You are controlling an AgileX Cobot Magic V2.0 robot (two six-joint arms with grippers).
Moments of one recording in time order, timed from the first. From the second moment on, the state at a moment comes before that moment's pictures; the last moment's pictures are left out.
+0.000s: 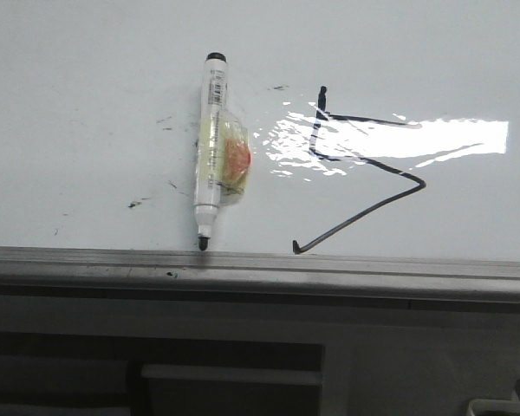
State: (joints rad) left arm -0.29 0.09 0.00 -0.10 -0.04 0.17; right arm 1.10 -0.02 -0.65 -0.65 1.02 0.21
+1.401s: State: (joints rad) left arm -0.27 0.00 0.00 -0.08 0.32 0.14; right arm 1.09 -0.02 -0.65 -0.65 1.03 0.21
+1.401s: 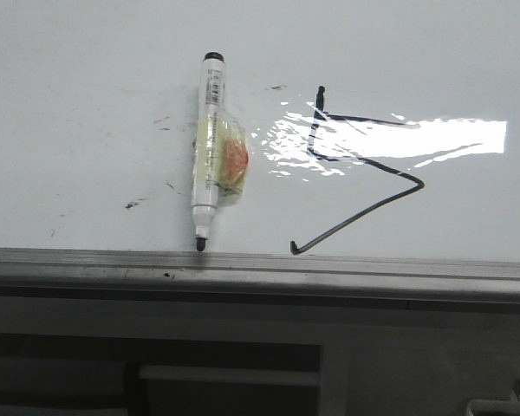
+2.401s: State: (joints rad) left arm -0.27 0.00 0.00 -0.08 0.32 0.14; right arm 0.55 0.05 -0.23 -0.58 0.39 0.37
